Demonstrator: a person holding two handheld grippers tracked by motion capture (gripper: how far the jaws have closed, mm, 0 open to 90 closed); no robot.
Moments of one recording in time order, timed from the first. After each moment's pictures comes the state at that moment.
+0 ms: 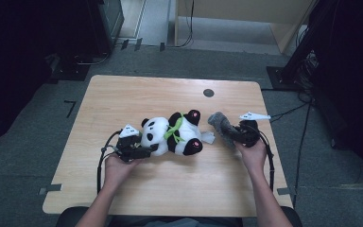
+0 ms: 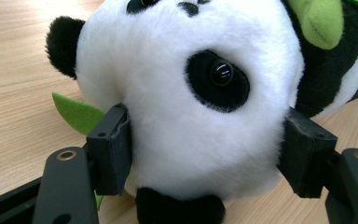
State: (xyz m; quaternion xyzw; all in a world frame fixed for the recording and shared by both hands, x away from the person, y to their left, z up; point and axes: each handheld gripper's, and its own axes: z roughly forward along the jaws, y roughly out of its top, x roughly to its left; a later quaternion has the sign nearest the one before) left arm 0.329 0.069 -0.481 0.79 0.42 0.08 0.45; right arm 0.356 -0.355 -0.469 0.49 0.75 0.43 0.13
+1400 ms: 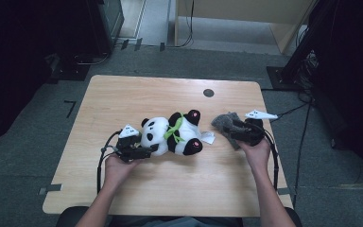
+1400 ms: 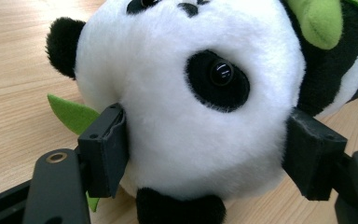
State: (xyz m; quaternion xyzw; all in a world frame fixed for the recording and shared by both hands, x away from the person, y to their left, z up) left arm 0.328 0.069 -0.481 0.79 0.41 0.08 0.45; right arm 0.352 -0.361 -0.457 0.48 0.74 0.46 0.15
